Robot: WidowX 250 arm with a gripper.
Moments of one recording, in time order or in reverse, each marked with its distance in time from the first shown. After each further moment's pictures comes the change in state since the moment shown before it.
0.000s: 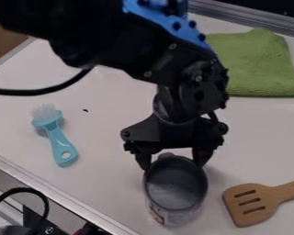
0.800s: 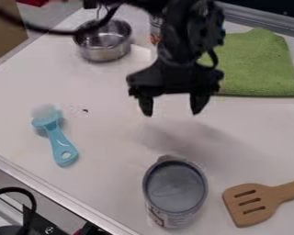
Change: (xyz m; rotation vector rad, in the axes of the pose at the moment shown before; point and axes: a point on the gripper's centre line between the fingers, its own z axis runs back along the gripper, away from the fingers) arm 0.079 -0.001 -0.001 0.051 -0.072 0.004
